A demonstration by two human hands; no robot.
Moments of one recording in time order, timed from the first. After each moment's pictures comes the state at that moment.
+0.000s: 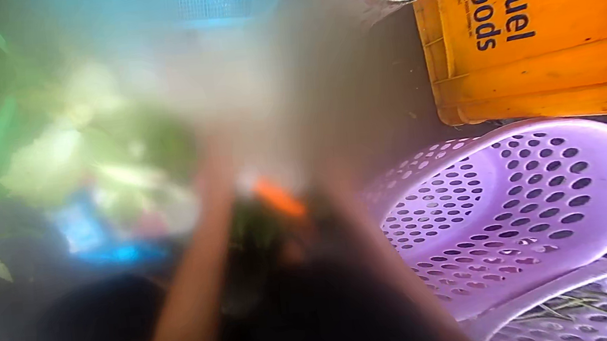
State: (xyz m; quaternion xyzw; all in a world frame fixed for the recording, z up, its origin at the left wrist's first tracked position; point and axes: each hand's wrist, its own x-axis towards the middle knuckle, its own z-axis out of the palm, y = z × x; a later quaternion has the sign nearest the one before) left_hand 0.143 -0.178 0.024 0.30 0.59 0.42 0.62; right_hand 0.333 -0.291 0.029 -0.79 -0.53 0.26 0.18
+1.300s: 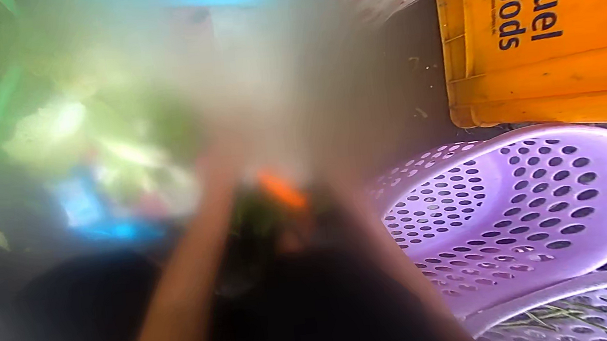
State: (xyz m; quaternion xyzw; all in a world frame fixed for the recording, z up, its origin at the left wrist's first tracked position) left_hand 0.134 -0.191 -0.010 0.23 0.61 0.35 0.68; right_hand 0.326 -0.293 0.042 -0.76 -0.53 0.30 0.23
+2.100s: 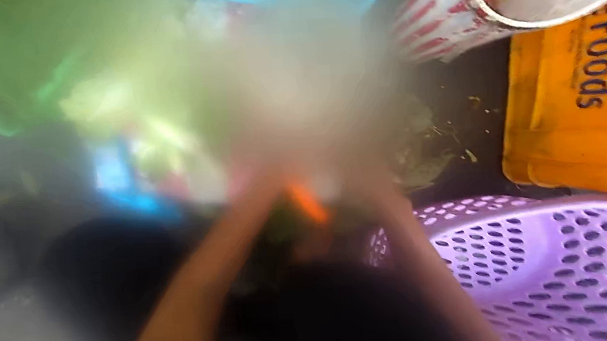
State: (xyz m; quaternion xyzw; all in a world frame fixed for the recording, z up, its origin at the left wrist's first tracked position) left_hand 0.142 -0.215 -0.090 0.90 0.38 0.04 0.22; right_hand 0.338 -0.254 0.027 -0.67 -0.67 0.32 0.02
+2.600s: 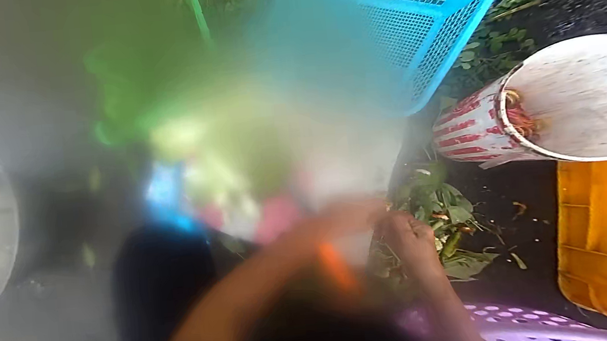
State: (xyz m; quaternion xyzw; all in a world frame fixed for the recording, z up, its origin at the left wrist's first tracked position) left_hand 0.184 -0.196 0.059 0.81 0.42 0.03 0.42; right_hand 0.351 -0.254 0.032 -0.67 -0.47 0.49 0.30
